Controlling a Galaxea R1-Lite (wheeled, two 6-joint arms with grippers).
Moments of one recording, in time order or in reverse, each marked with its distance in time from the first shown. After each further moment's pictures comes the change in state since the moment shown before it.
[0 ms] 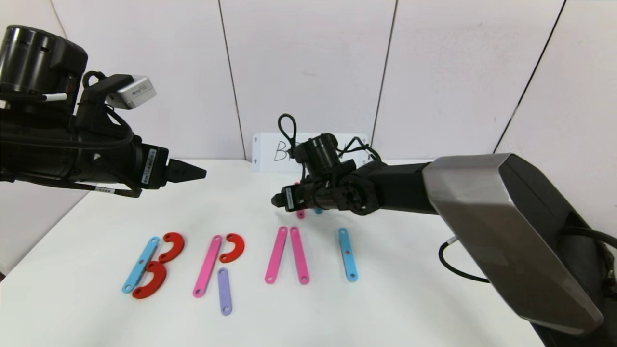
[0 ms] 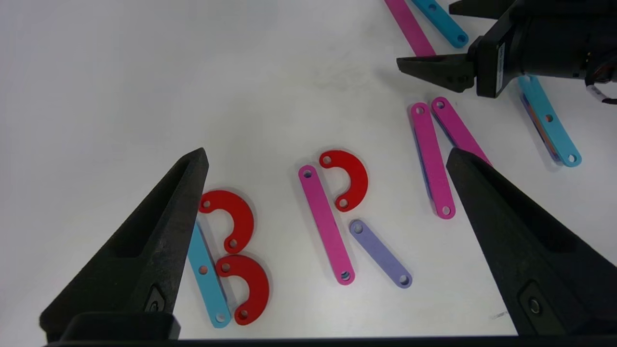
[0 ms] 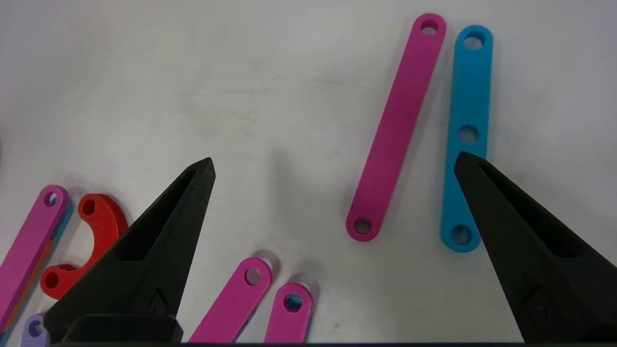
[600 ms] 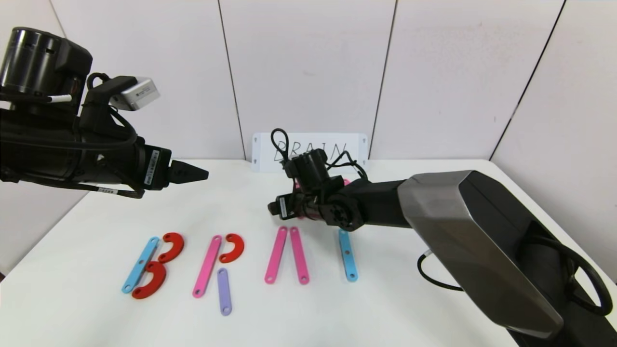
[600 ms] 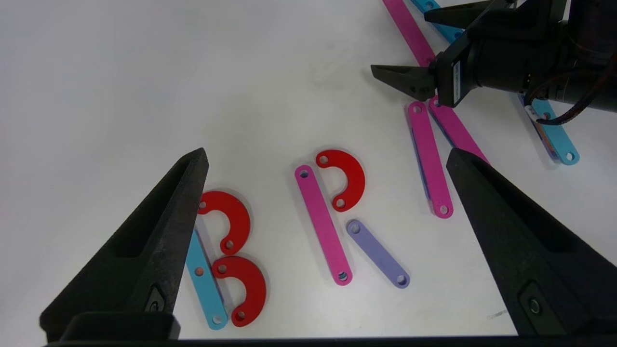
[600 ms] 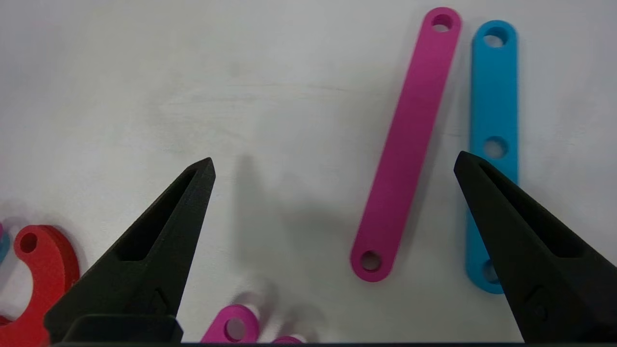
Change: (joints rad) left arm -0.002 0.006 0.000 0.000 -0.002 -0.001; right arm 0.026 0.078 -0.005 -0.101 -0.071 -0.010
